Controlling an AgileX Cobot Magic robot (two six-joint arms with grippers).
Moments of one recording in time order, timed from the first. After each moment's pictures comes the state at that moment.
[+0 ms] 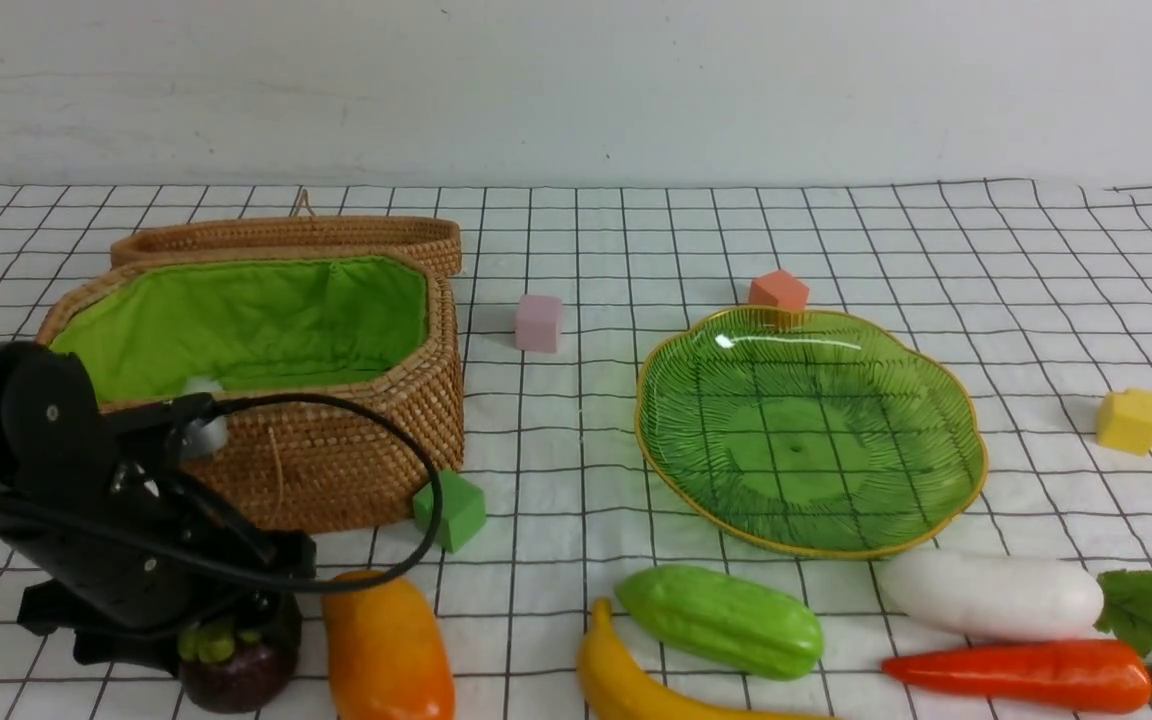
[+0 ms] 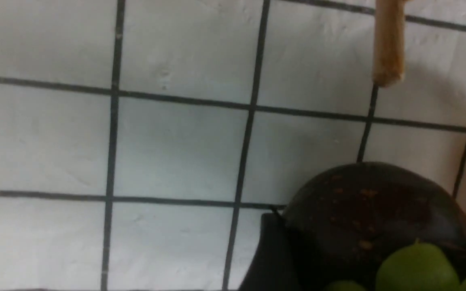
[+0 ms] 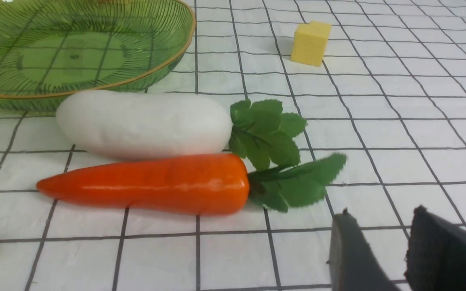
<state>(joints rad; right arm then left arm) 0.00 -0.01 0.01 -0.21 0.42 0.14 -0.17 1.57 -0.87 -0.18 0.69 -0.20</state>
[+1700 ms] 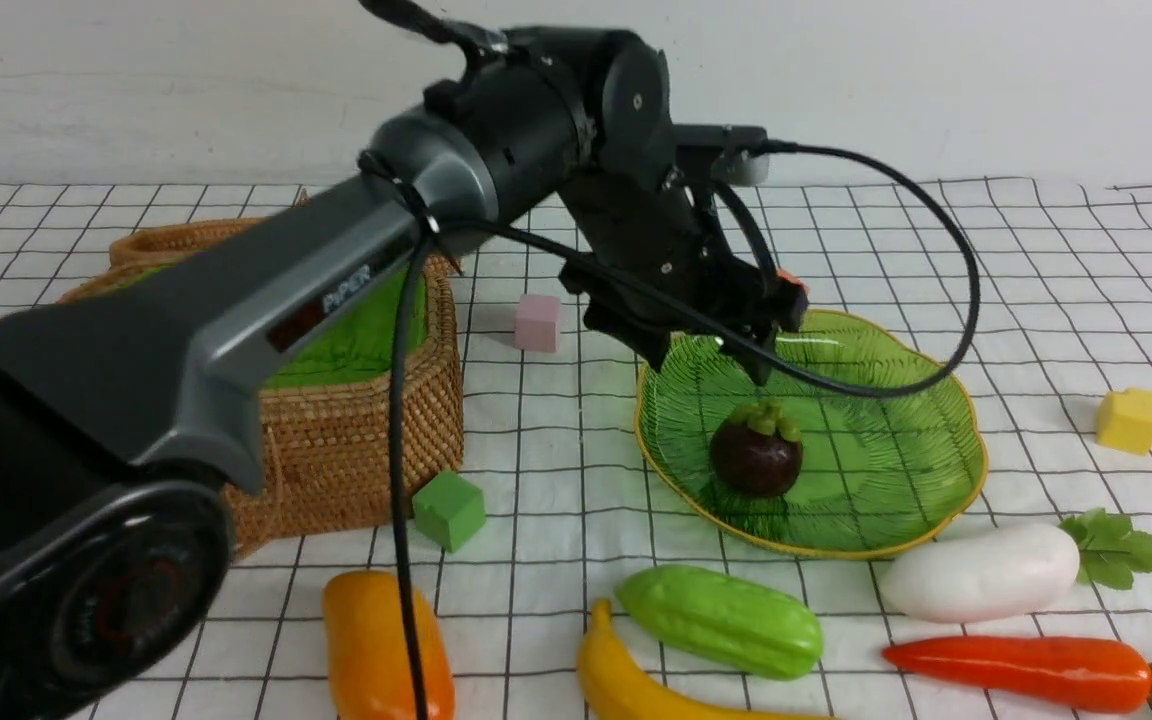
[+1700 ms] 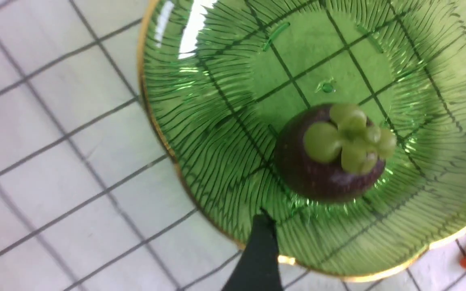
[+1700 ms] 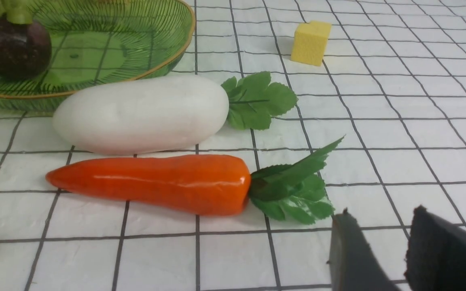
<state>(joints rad) 0.00 -0.01 0.01 -0.21 0.42 0.14 -0.60 2.20 -2.21 -0.16 1.14 -0.08</state>
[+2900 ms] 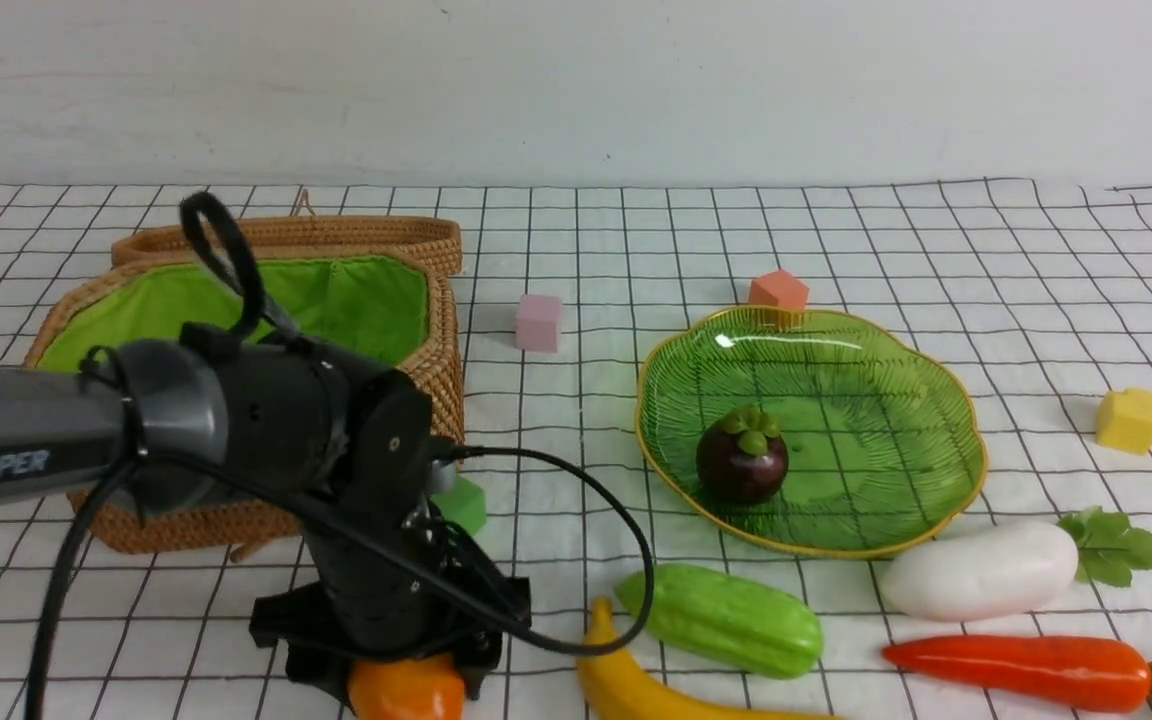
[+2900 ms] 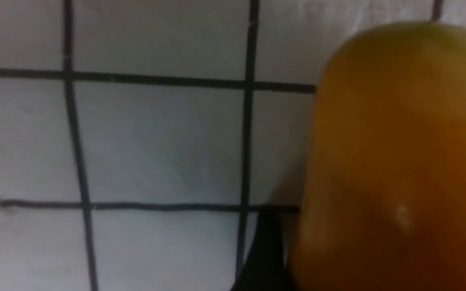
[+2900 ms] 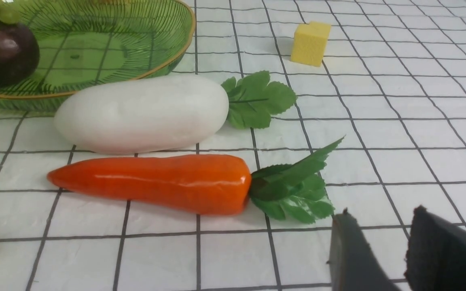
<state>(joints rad) 0.00 -0.01 0.01 -0.21 0.42 0.14 -0.54 1.84 -1.09 -0.03 0.78 -0.58</state>
